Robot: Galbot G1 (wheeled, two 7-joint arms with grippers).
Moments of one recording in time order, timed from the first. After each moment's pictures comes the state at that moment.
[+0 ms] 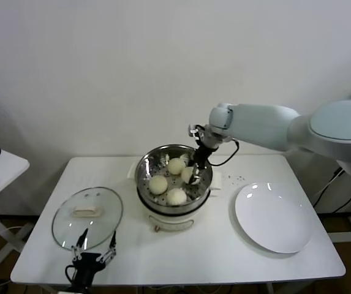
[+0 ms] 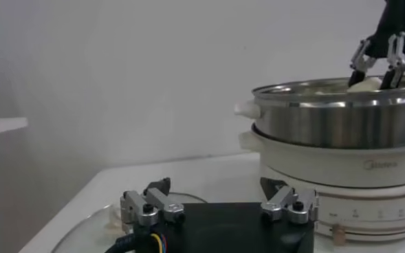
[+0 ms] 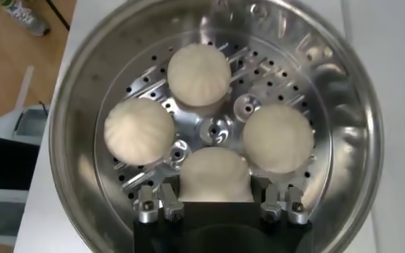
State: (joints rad) left arm 1.76 -1.44 -0.61 -1.99 -0.06 -0.10 0.02; right arm 0.68 1.33 -1.82 0.93 1.12 -0.22 -0.97
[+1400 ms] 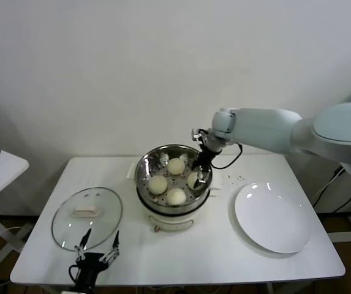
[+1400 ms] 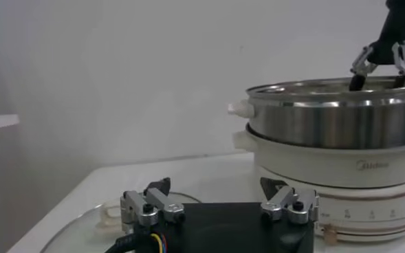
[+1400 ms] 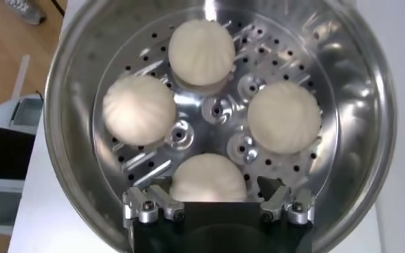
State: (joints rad) left arm 1.75 -1.45 -0.59 -1.99 -0.06 -0.10 0.02; right arm 0.67 1.31 -1.82 0.95 1.10 -0.22 -0.95
